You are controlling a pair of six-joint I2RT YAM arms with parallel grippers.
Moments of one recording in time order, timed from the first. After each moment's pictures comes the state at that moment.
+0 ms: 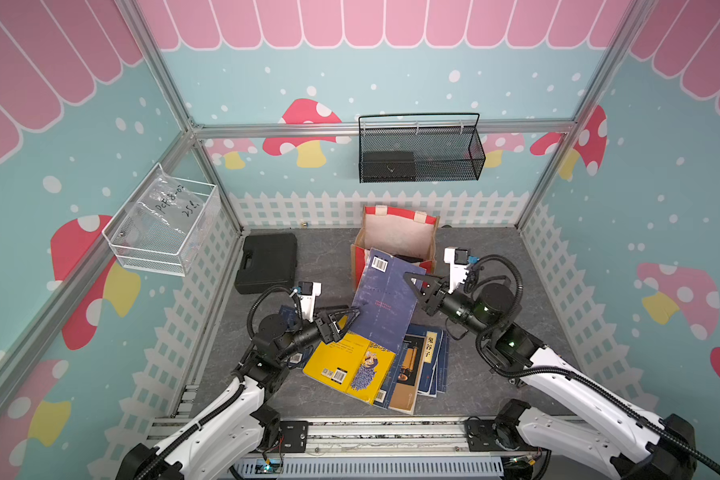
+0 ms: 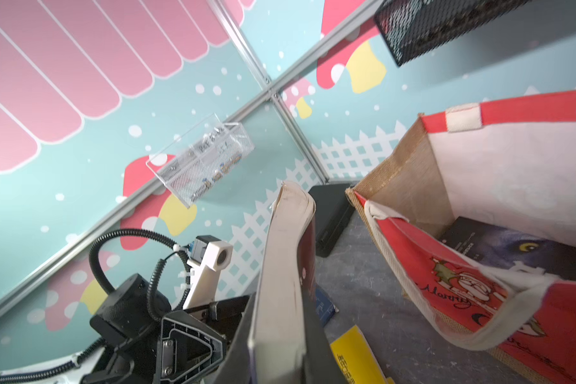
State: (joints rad) left arm -0.43 0.88 0.32 0.62 0.60 -0.92; right arm 0.70 0.92 0.74 0.29 -0.14 0.63
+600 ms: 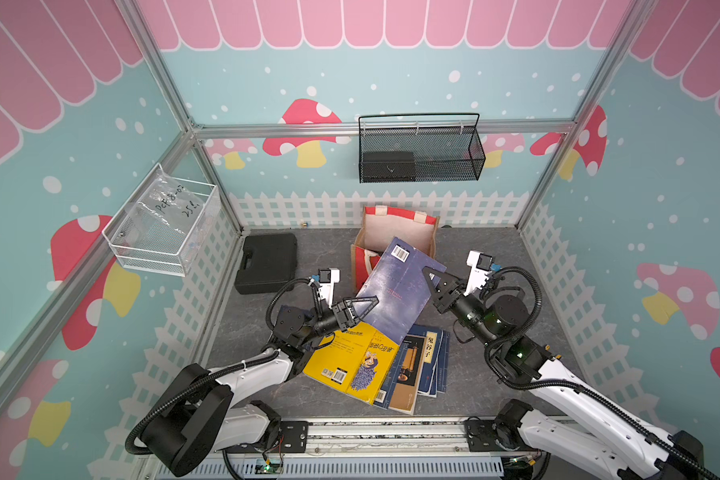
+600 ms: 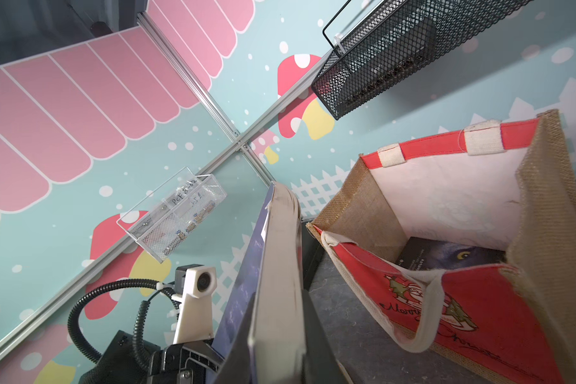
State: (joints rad) left arm -0.52 1.26 0.42 1.12 0.69 -1.15; right arm 0.67 0.86 0.69 0.27 0.01 0.63
